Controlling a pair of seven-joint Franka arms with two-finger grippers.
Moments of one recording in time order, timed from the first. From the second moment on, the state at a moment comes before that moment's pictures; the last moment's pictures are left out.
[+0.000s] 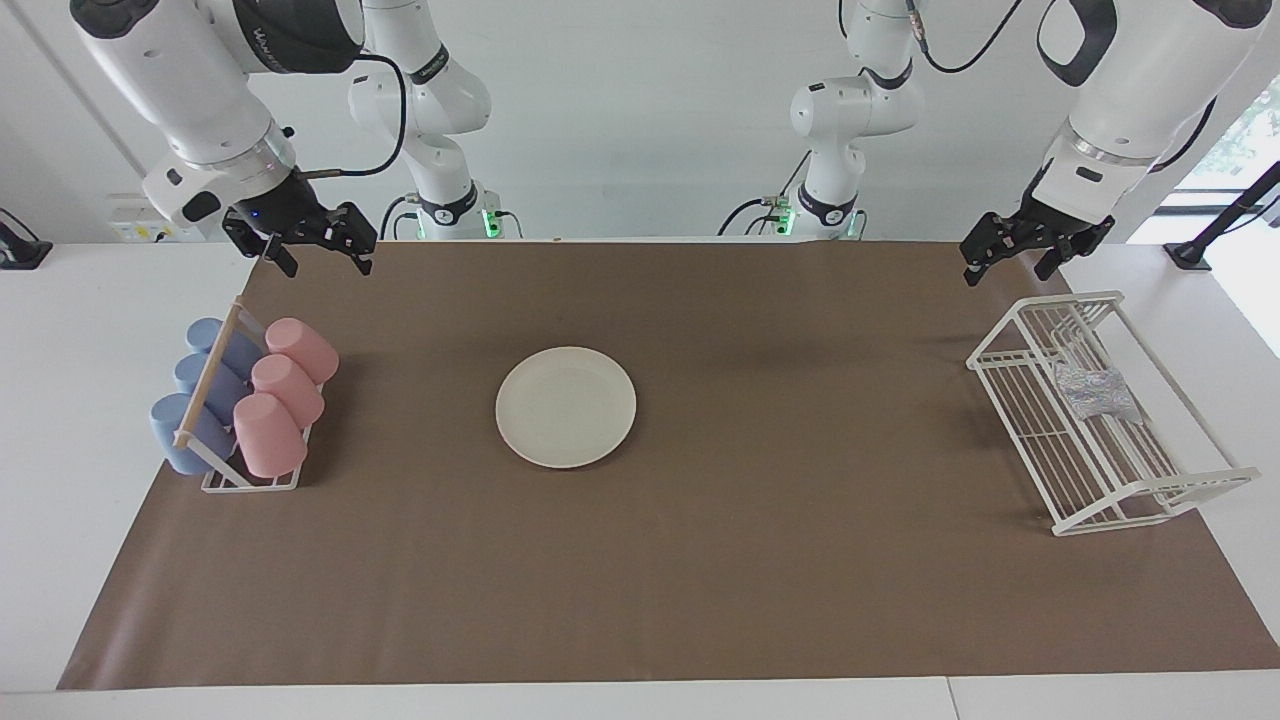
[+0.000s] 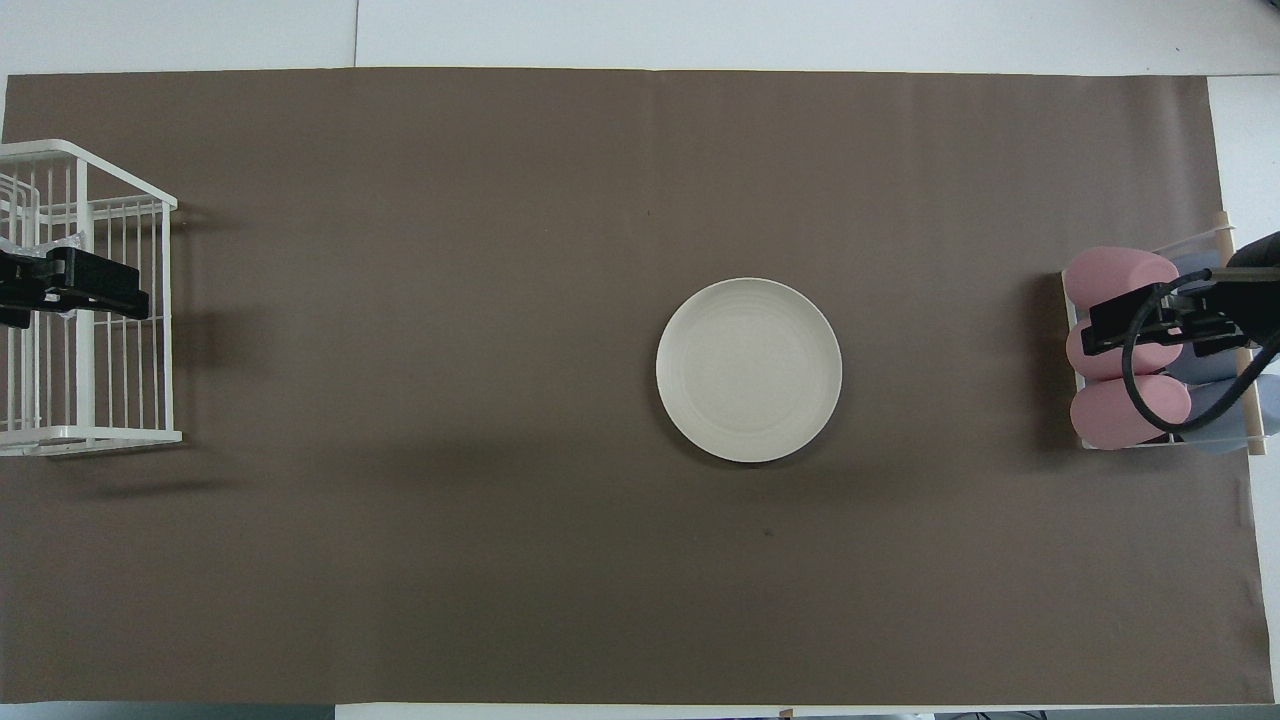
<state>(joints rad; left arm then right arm) 0.06 -0.01 -0.12 -1.59 0.01 1.56 -0.06 0.01 -0.03 -0.03 -1.65 0.05 1.50 0.01</state>
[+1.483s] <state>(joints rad) 0.06 0.02 -0.12 -1.72 0.41 1.71 -0.12 0.01 -0.03 -0.03 -1.65 0.05 1.50 0.01</state>
